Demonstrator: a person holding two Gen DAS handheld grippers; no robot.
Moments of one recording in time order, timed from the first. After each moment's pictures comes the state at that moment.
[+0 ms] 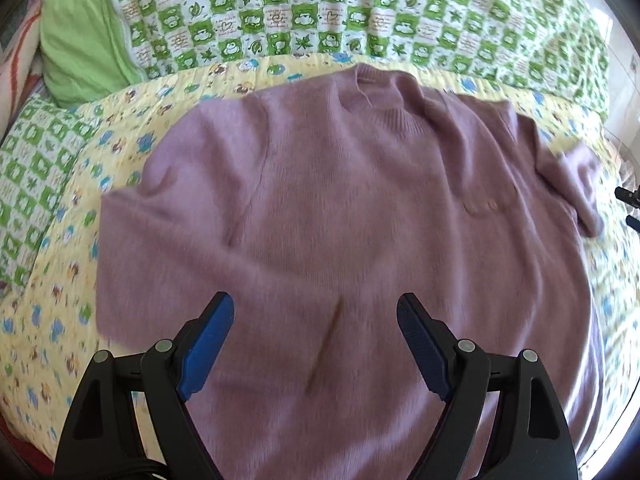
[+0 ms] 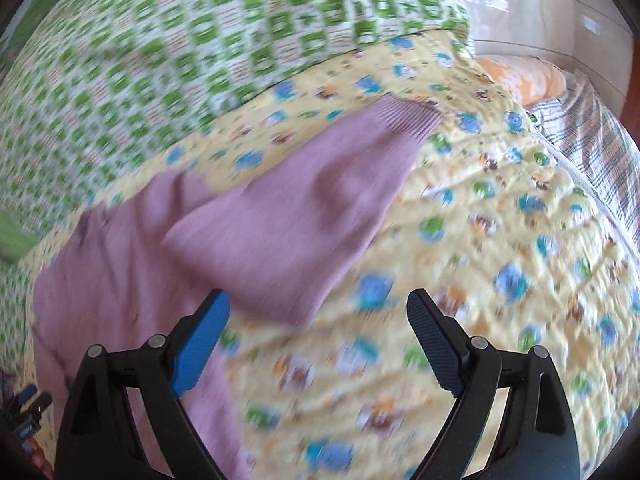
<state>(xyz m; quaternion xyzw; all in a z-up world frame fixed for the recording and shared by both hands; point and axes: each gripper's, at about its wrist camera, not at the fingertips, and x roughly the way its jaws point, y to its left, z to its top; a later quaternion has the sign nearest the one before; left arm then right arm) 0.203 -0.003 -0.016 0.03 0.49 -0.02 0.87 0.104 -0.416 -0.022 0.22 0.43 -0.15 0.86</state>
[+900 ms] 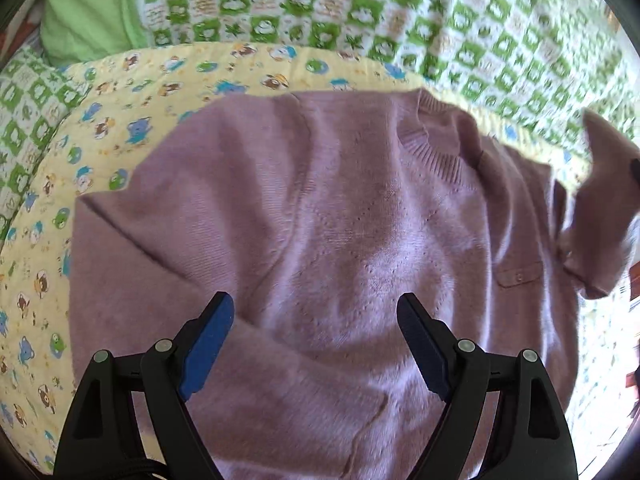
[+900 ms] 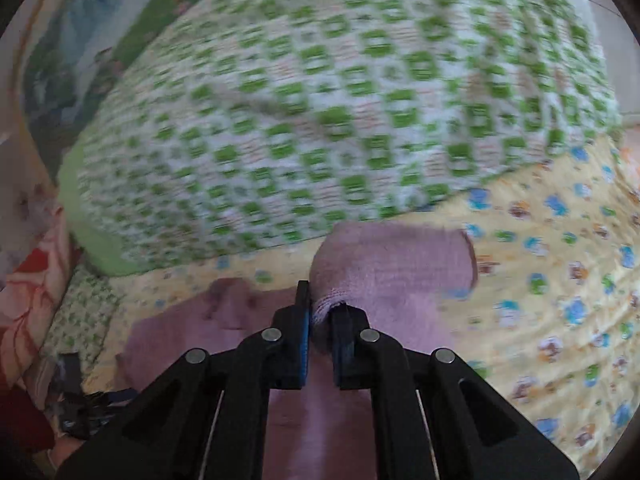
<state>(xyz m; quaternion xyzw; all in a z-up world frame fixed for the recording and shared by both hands) 0.267 0.059 -0.032 -0.08 0.51 -0.02 0.86 0.178 -0.242 0.070 0.18 0.31 0.14 0.92</state>
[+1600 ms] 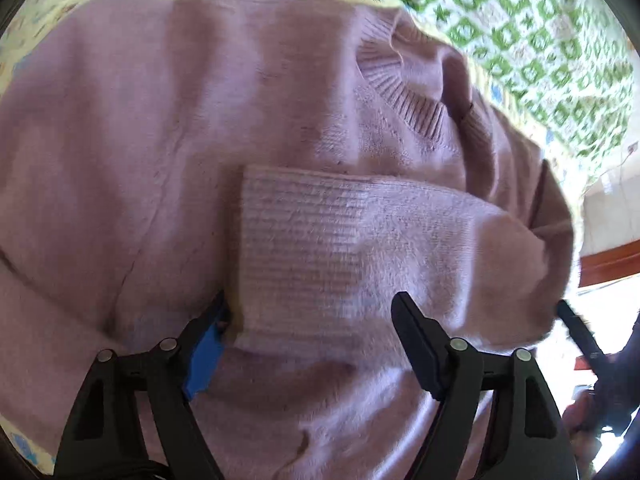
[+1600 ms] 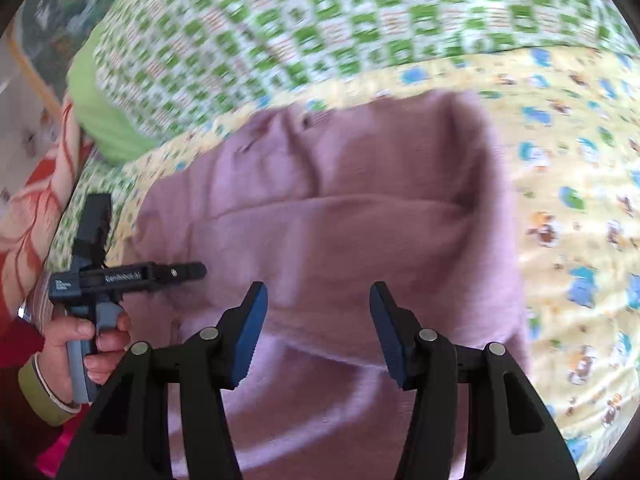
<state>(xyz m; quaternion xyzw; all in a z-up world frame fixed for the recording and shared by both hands) 0.325 0.016 -0.092 -0.13 0.61 -0.10 0.78 0.138 -0.215 -0.018 0.19 0.46 0.11 0.86</state>
